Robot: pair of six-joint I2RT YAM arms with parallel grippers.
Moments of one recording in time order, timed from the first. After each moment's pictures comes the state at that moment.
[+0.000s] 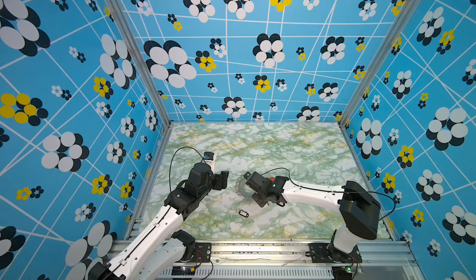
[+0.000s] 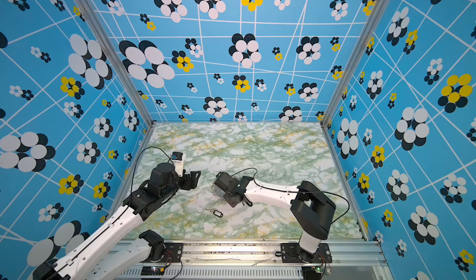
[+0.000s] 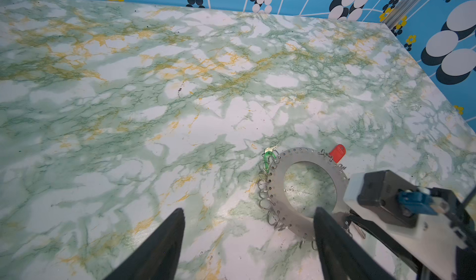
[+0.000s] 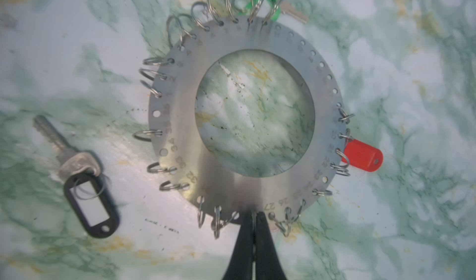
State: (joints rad) left arm -0.48 0.86 0.68 -0.40 -0.06 -0.32; right arm 1.03 1.66 1.11 -0.60 0.27 0.14
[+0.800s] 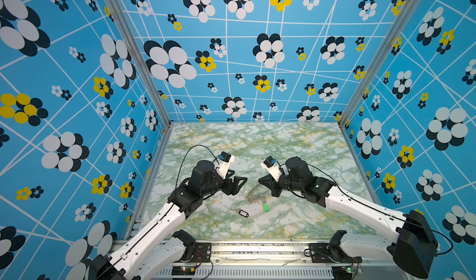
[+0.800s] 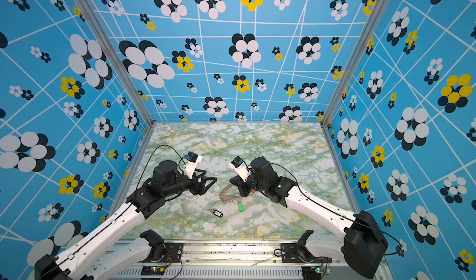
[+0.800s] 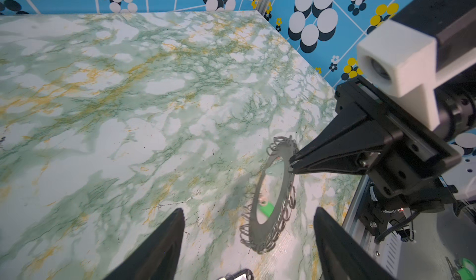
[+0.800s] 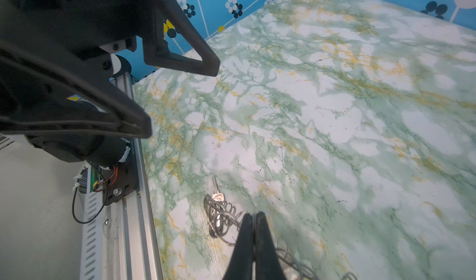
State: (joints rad) left arm -0.56 0.90 0.71 -0.27 0.38 -0.24; right arm 0.76 1.23 0.80 -0.13 -0.36 0.01
